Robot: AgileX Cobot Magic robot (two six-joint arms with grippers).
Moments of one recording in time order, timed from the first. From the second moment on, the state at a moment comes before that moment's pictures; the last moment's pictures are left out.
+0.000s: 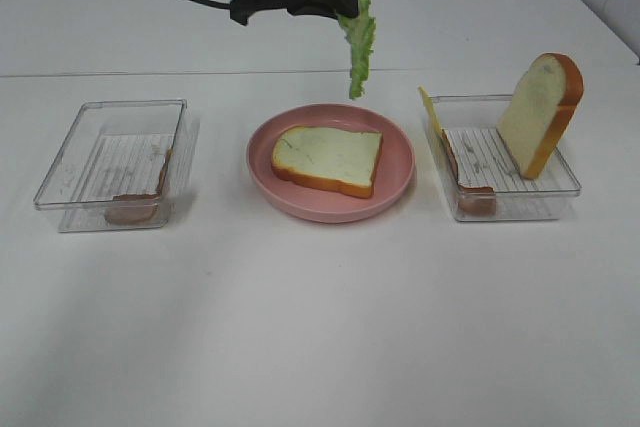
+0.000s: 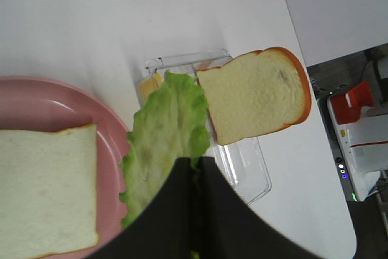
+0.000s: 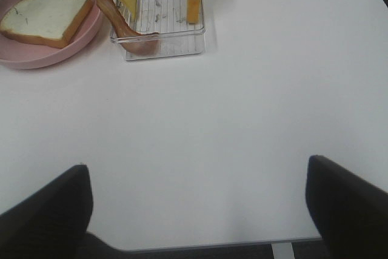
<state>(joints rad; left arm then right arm) -0.47 2.22 -1.99 -0.71 0.70 -0.05 -0.01 0.00 -0.45 0.00 1.11 0.04</state>
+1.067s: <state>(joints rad) -0.45 2.44 -1.99 -0.88 0.70 -0.01 -0.01 0.00 -0.45 0.00 1.11 0.04</state>
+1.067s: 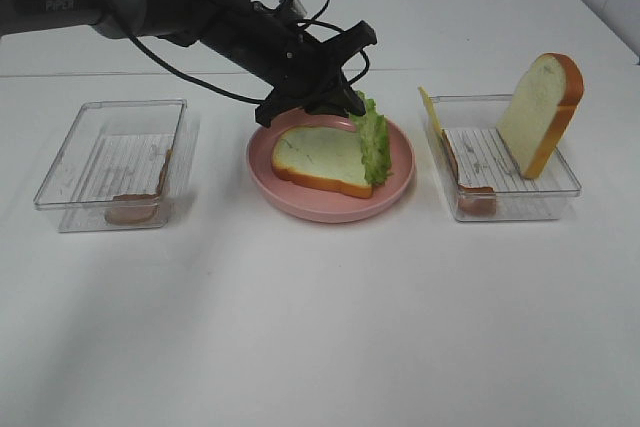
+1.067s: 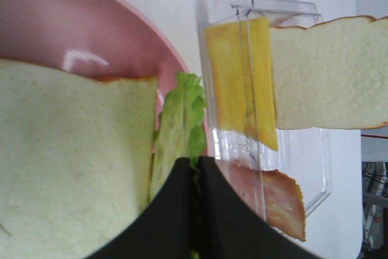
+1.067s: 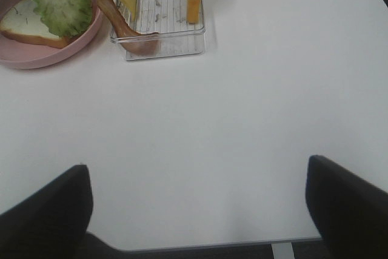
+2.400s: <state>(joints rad) -0.45 2.42 -1.99 -0.45 0.73 -0.14 -0.01 0.00 -0.45 0.00 1.11 0.04</state>
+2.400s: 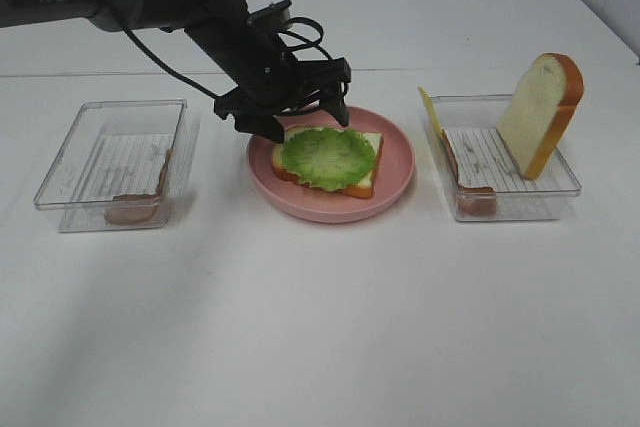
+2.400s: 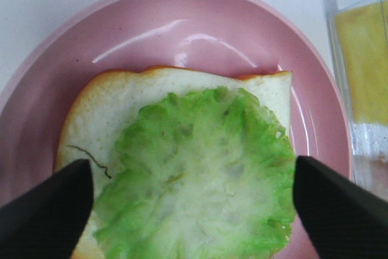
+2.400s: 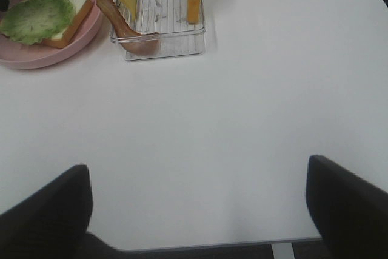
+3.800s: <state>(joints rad) -0.45 2.03 -1.83 -0.02 1.22 -0.28 -0.01 0.00 -0.45 0.00 1.11 0.04</state>
